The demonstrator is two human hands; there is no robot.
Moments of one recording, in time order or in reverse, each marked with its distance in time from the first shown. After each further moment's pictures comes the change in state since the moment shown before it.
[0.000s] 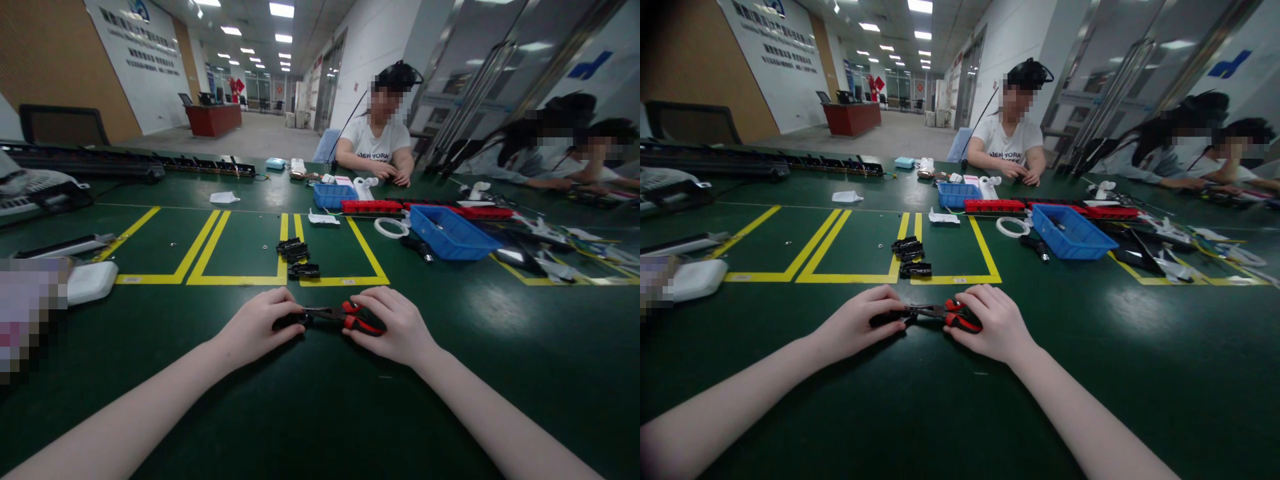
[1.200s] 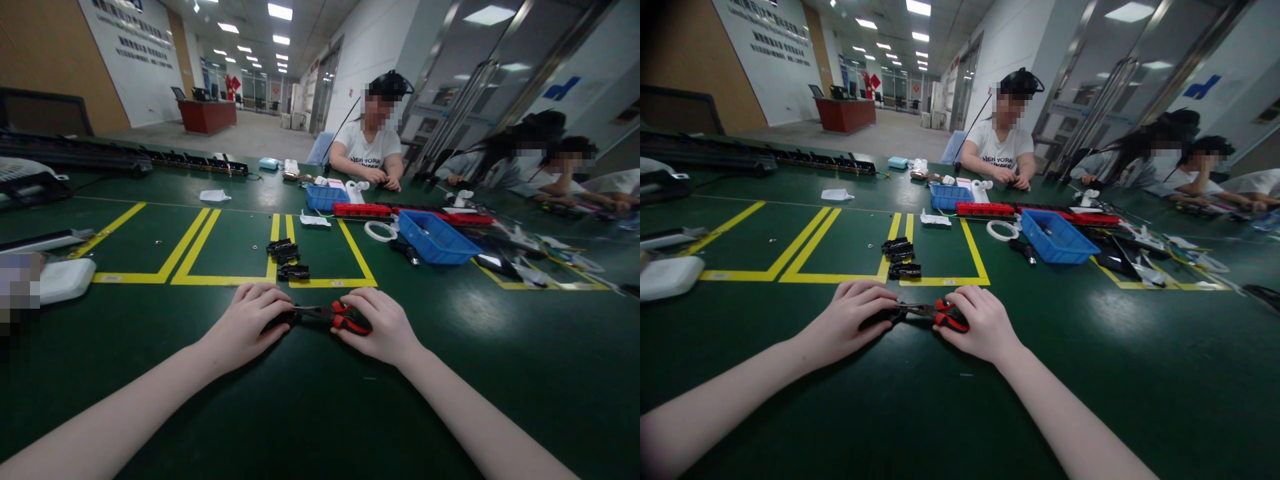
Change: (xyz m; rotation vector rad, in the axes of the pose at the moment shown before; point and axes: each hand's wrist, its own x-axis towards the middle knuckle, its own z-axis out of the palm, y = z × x) left_hand -0.001 0.010 -0.002 0.235 0.047 0.043; right_hand 0.002 -0.002 -0.002 -0.008 -0.038 0.046
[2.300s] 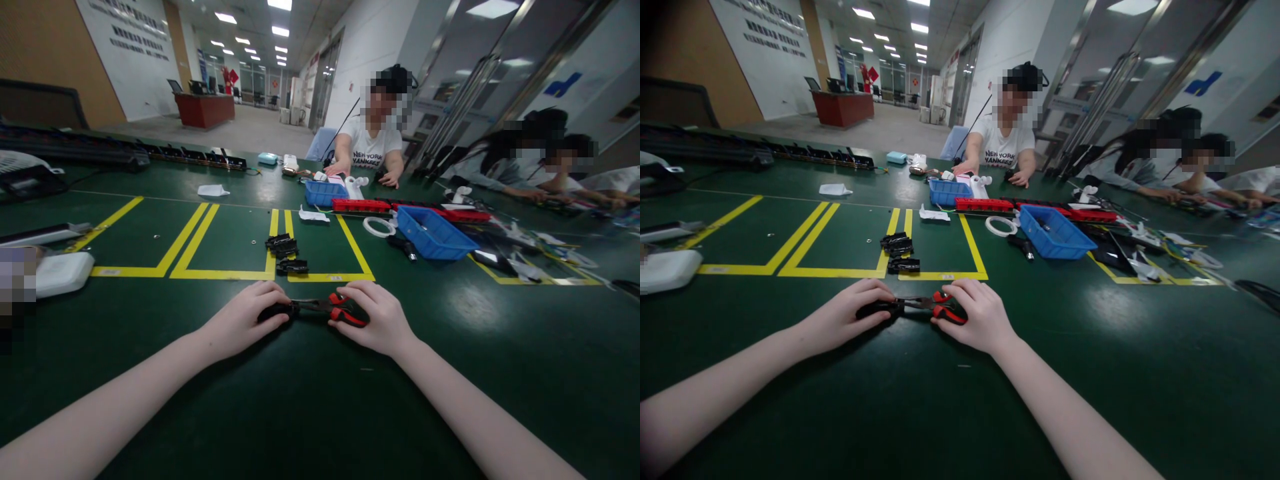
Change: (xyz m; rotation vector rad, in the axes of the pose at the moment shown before) left_hand 0.001 -0.007 0.000 -0.331 -0.062 -0.072; right_hand -0.002 0.002 0.003 0.029 0.031 0.014
